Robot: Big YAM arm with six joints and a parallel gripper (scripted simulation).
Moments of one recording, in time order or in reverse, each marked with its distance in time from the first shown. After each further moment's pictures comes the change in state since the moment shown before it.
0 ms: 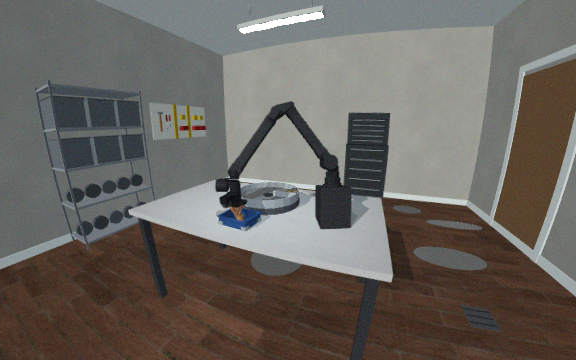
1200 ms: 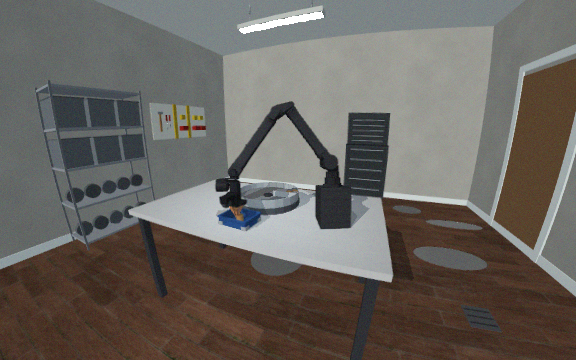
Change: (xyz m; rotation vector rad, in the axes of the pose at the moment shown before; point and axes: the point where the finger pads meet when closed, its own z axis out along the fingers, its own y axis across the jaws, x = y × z) arm 0.000 -0.001 0.000 0.003 -0.001 0.000
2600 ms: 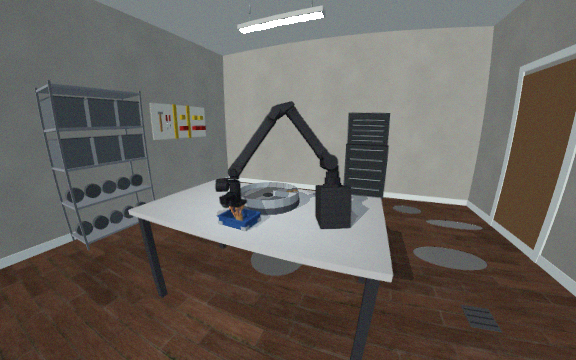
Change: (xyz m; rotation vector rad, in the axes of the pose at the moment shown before) arm 0.000 0.000 0.000 0.000 0.000 0.000
